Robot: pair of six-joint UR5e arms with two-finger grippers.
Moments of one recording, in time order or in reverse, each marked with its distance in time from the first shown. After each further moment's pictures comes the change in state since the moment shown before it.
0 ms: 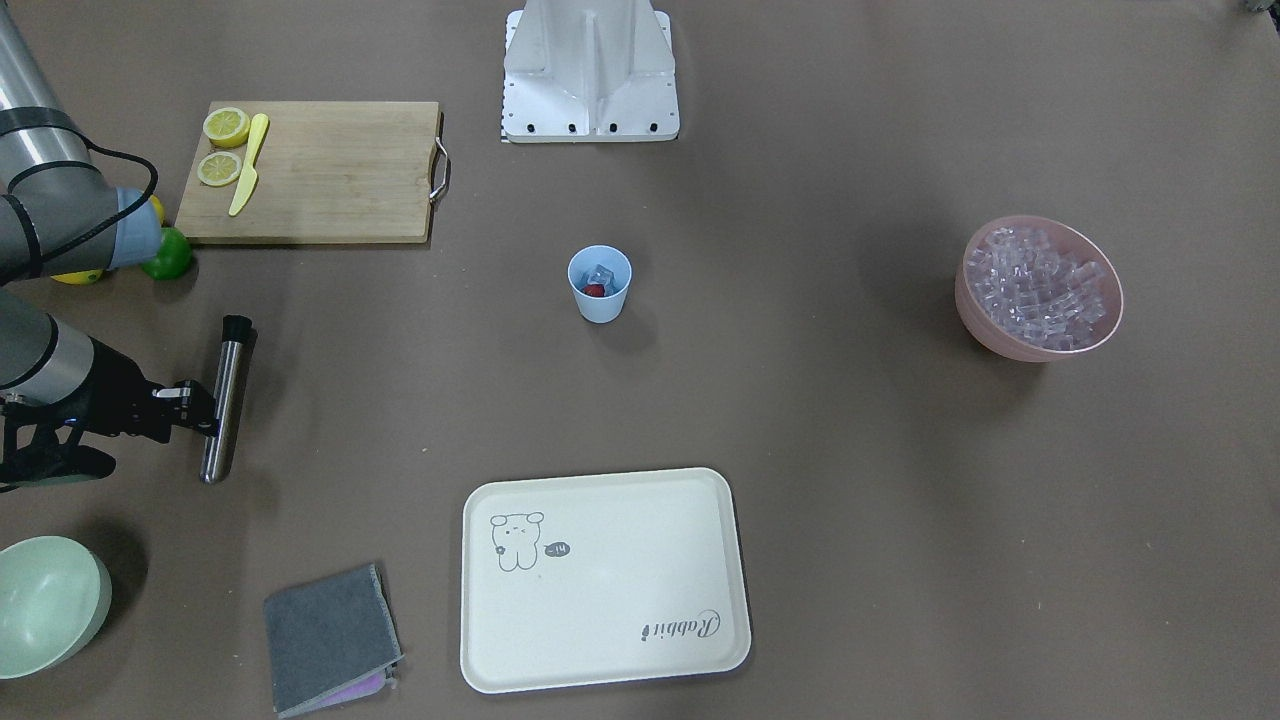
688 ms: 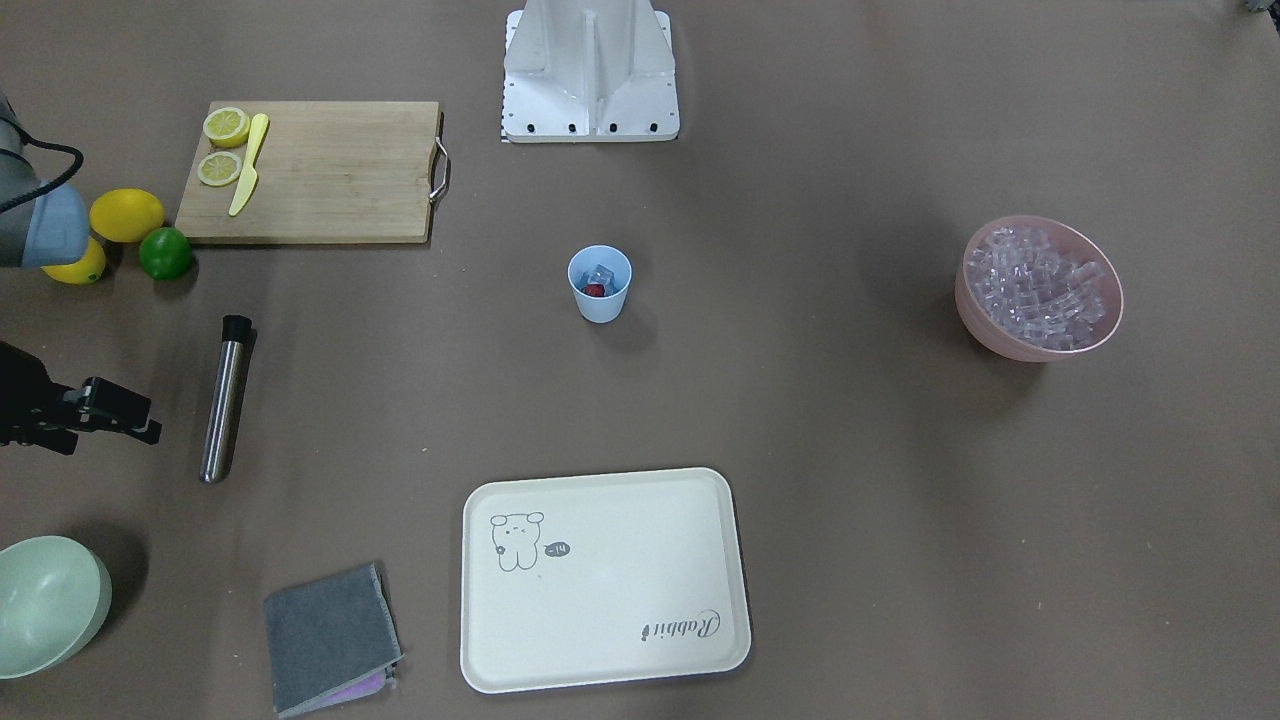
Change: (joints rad) left arm 0.042 -0.047 0.047 0.009 0.118 -0.004; right arm 0.149 0.025 0.088 -0.148 0.089 -0.111
